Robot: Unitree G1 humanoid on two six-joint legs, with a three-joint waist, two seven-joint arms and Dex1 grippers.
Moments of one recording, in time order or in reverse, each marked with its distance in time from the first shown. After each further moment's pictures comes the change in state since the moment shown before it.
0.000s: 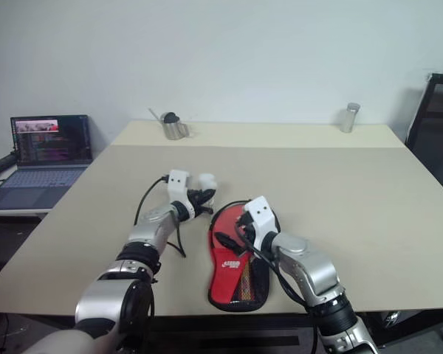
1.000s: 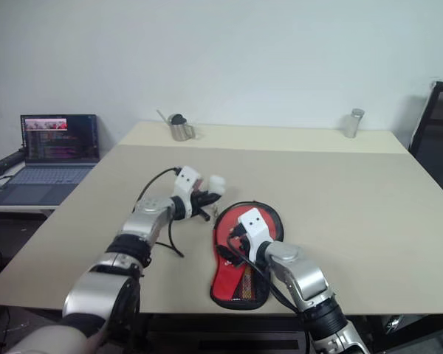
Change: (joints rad) left arm -0.159 0.067 -0.229 0.189 0.149 -0.130 -0.168; right arm 0.064 0.020 0.029 0.021 -0.119 0.063 -0.020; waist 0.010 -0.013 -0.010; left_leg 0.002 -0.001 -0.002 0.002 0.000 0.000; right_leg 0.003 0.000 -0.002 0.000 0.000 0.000
